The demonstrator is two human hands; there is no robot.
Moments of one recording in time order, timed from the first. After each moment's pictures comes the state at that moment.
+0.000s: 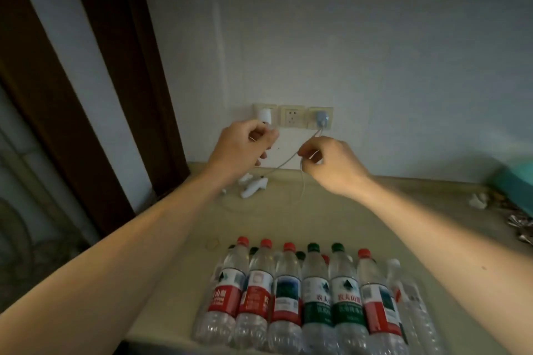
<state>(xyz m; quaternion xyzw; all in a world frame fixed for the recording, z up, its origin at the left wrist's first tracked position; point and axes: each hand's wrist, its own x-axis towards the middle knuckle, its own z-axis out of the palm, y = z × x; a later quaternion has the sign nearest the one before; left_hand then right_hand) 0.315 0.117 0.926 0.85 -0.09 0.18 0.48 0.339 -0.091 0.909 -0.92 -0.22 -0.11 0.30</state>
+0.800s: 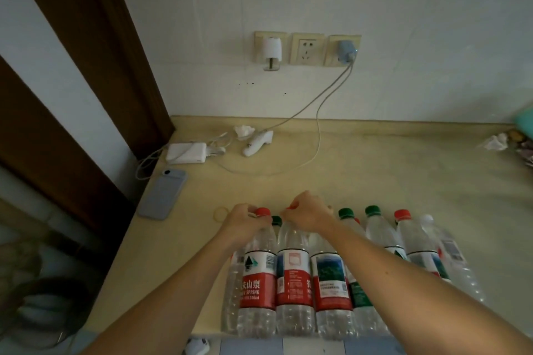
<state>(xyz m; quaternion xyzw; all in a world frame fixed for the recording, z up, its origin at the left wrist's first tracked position) 0.339 0.189 0.646 0.82 0.15 -0.18 0.52 0.368 0.015 0.676 -0.93 0.06 0.24 0.26</state>
